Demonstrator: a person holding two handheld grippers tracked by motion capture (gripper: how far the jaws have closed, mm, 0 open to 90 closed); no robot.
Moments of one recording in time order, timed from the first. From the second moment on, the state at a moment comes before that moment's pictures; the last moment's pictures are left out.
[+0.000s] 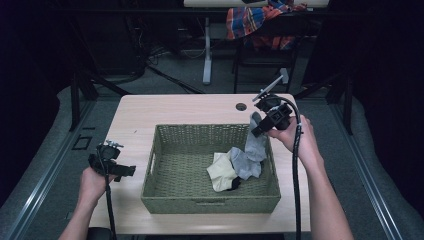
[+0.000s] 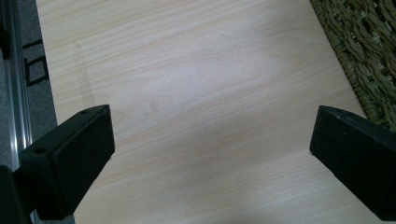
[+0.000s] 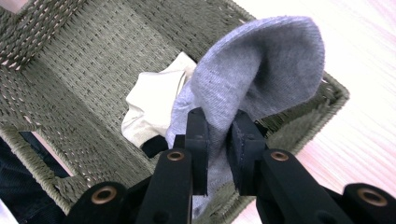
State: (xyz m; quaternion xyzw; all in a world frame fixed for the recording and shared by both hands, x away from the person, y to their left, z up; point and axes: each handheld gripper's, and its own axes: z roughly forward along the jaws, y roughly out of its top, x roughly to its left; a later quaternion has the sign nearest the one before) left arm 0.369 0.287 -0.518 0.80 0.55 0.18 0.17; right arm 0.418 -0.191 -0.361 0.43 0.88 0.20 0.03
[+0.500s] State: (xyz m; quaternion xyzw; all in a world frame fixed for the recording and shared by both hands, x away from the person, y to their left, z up) left arm 0.368 0.288 -0.517 0.80 0.55 0.18 0.18; right arm 0.402 -0.243 -0.338 0.47 0.86 0.21 0.06
